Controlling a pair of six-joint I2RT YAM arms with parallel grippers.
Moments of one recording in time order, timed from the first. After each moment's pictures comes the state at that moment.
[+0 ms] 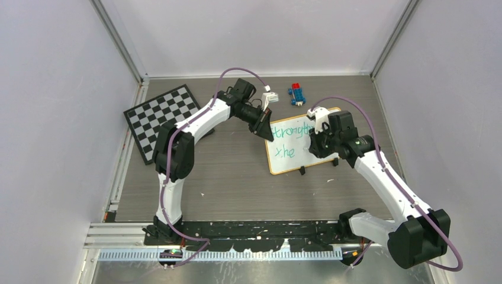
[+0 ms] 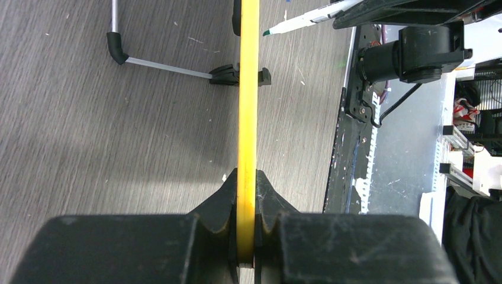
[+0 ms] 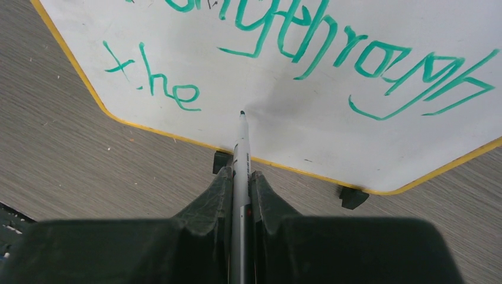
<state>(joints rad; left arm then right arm) -0.55 2.06 1.75 -0.69 0.95 0.16 0.29 1.10 0.91 -0.64 -0.18 -0.13</state>
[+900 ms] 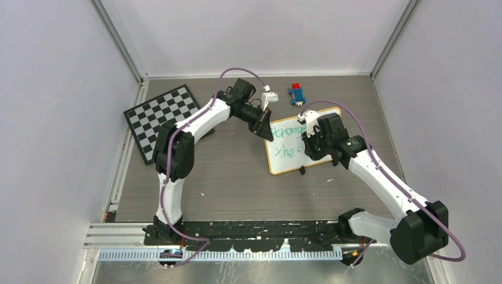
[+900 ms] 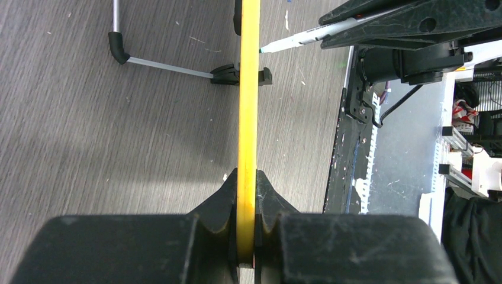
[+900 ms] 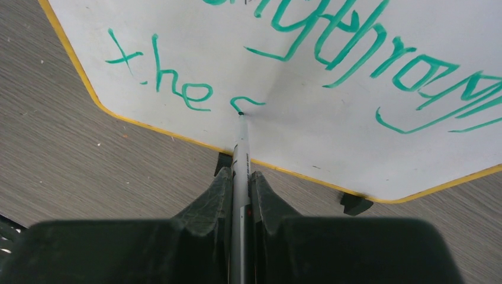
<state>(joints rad) -0.55 2.06 1.75 -0.69 0.95 0.16 0.39 1.14 0.89 -0.60 -0.09 -0.15</state>
